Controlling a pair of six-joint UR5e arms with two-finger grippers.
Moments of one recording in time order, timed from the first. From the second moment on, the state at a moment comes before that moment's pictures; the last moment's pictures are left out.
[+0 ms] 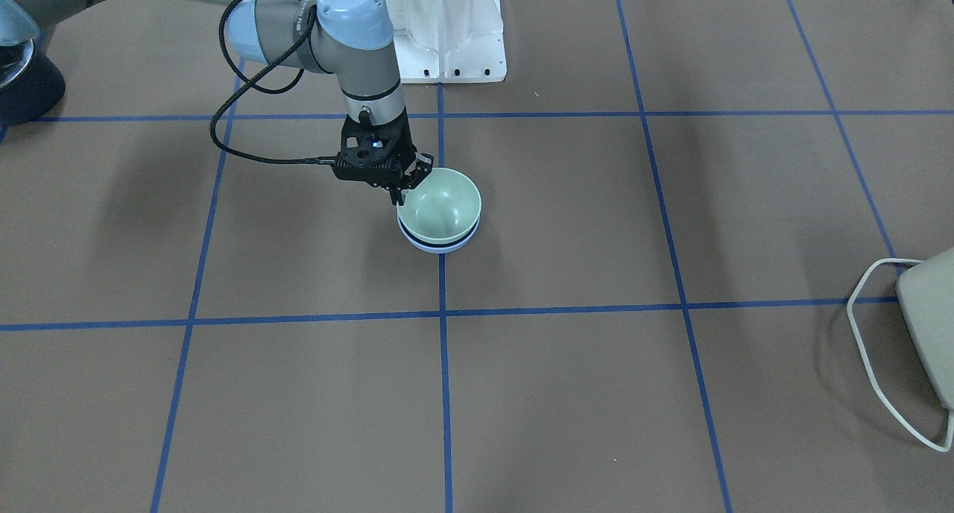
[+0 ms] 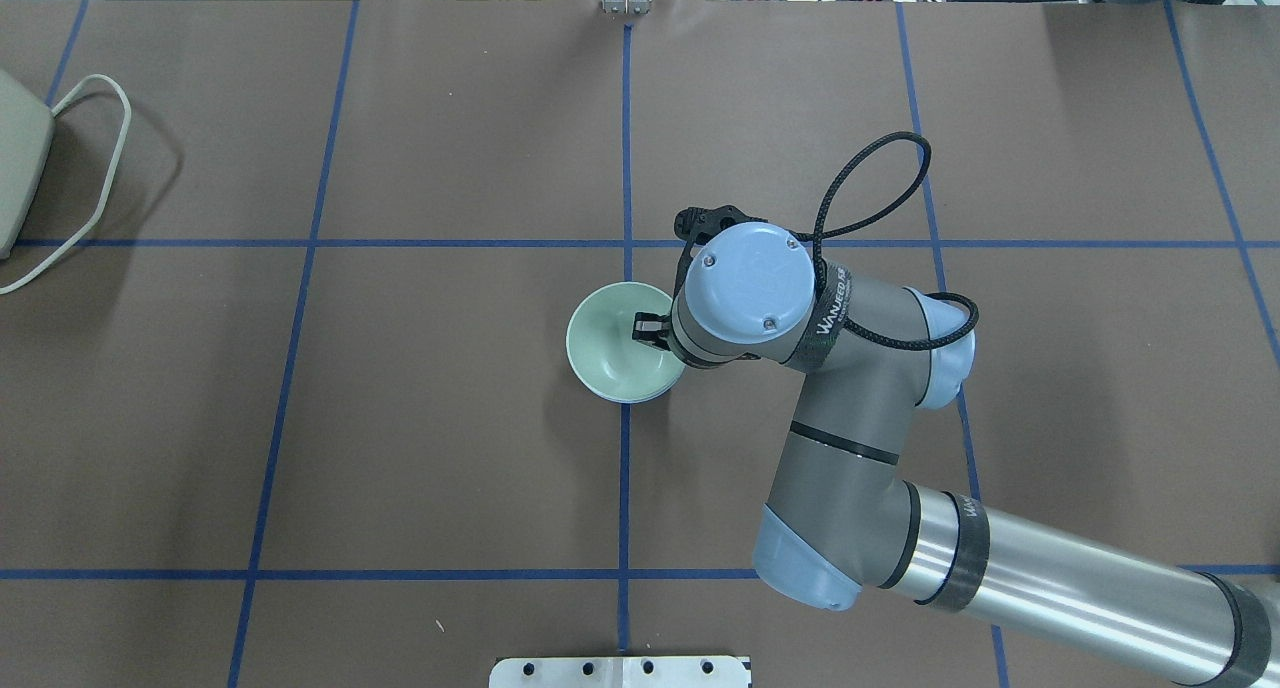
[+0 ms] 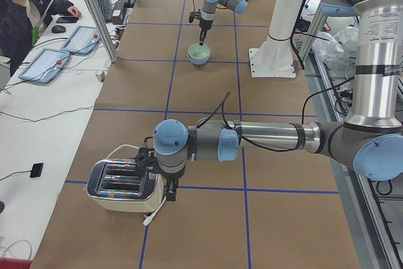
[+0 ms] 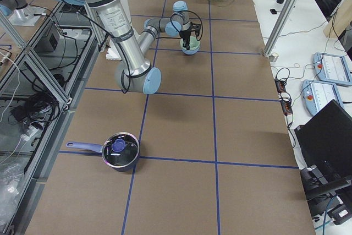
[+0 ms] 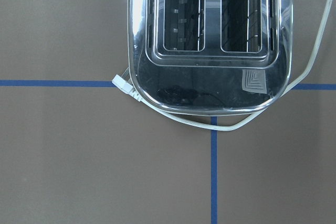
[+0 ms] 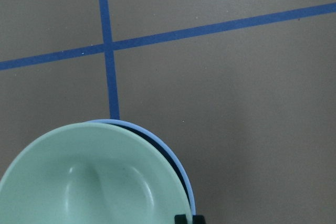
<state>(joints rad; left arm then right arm) -1.69 -1.54 -1.64 -1.55 -2.38 0.06 0.46 -0.92 1.71 -1.52 1.72 1.41</state>
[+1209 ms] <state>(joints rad) -1.69 -1.54 -1.65 -1.55 -2.38 0.06 0.46 -0.93 1.70 -1.51 1.72 1.41</state>
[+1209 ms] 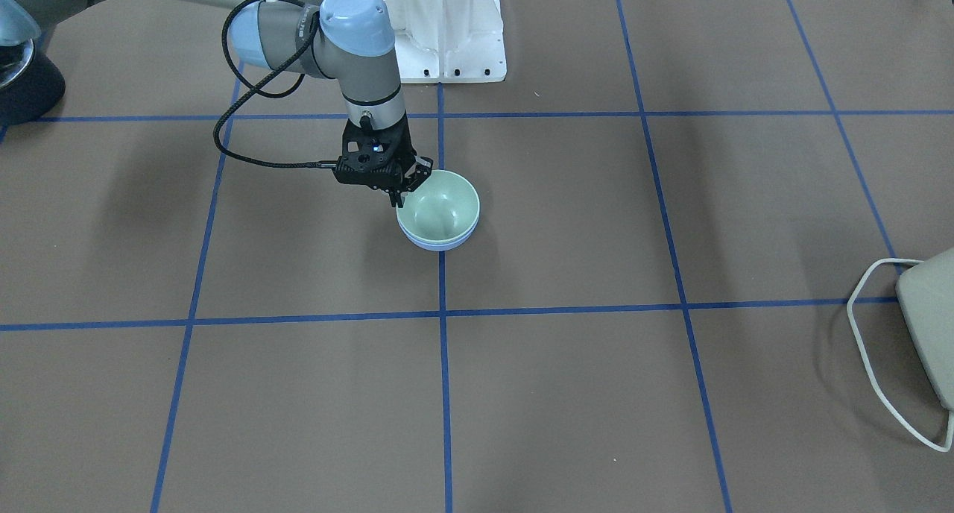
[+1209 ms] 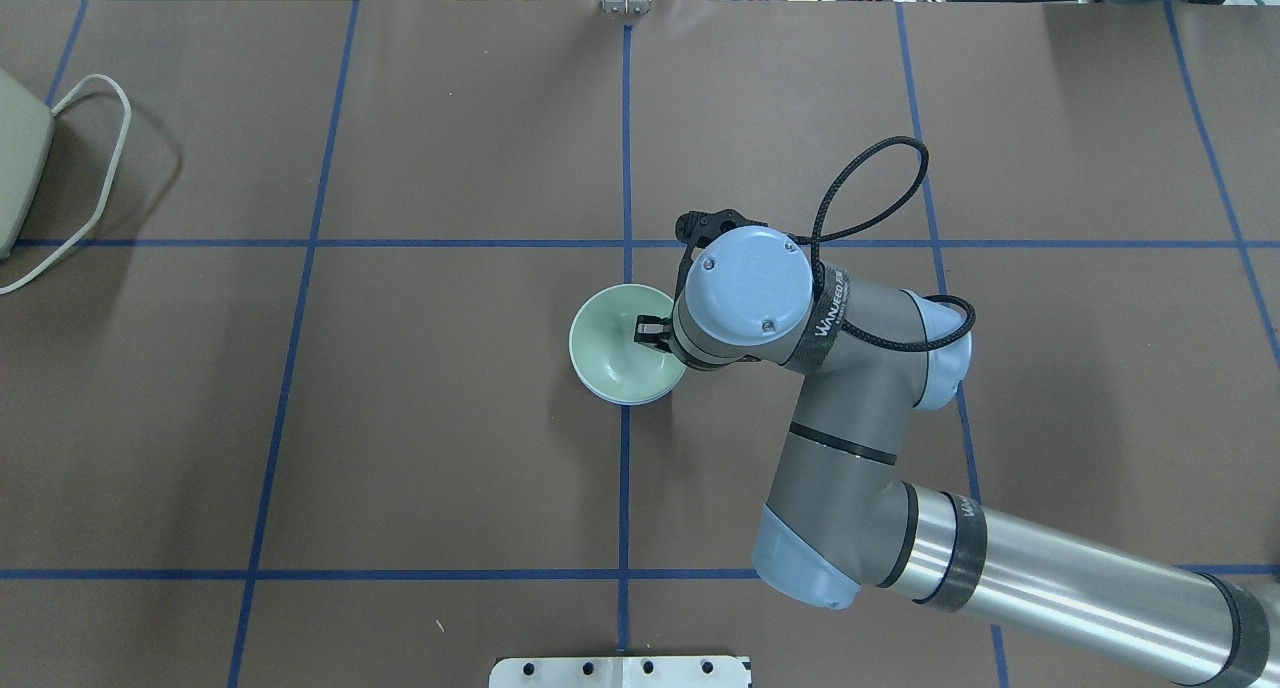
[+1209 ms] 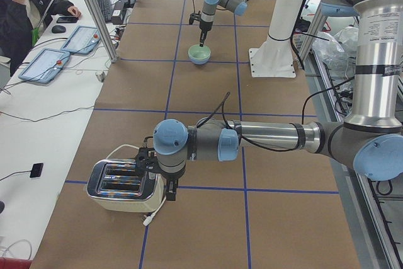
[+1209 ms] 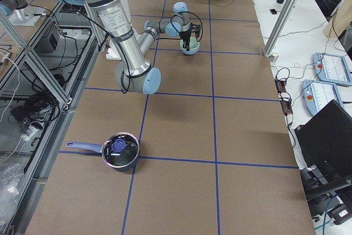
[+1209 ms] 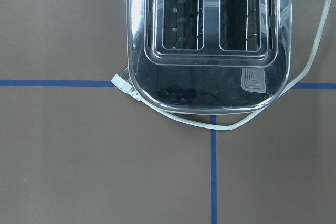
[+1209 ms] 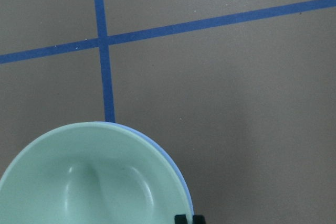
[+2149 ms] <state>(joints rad) -1.68 -1.54 -1.65 -1.54 -2.38 0.06 0.55 -0.93 1.72 -1.52 1.79 1.36</state>
